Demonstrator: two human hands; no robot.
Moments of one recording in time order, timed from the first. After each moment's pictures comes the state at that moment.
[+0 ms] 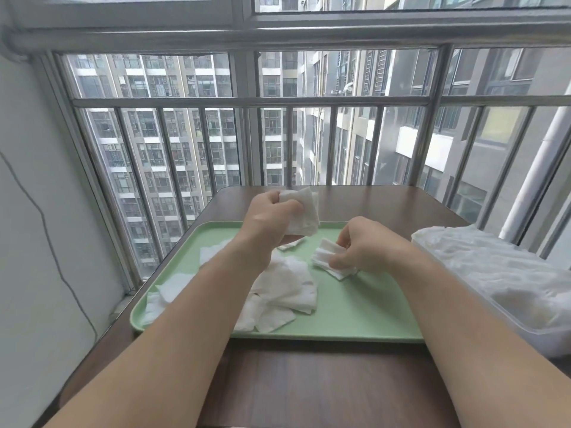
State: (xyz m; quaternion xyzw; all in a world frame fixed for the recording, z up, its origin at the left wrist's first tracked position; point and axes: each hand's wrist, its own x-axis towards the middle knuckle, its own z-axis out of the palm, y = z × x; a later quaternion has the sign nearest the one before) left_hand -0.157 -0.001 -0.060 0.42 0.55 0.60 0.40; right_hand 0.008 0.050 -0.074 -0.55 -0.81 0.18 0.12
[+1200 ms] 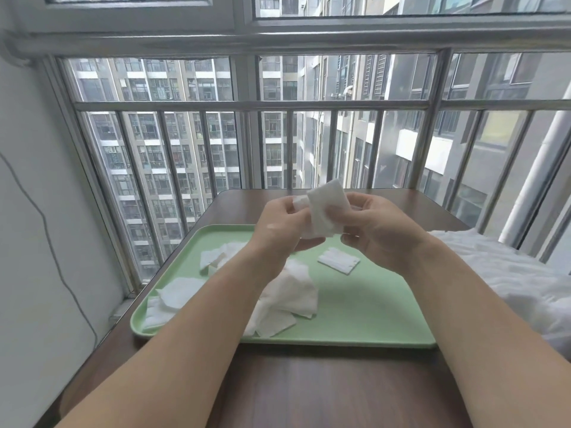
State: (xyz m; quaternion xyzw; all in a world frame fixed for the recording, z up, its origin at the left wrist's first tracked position) left_hand -0.146 0.000 -0.067 0.48 0.49 0.59 0.43; right_hand 0.013 0.045 -0.056 -0.31 -0.59 0.63 0.40
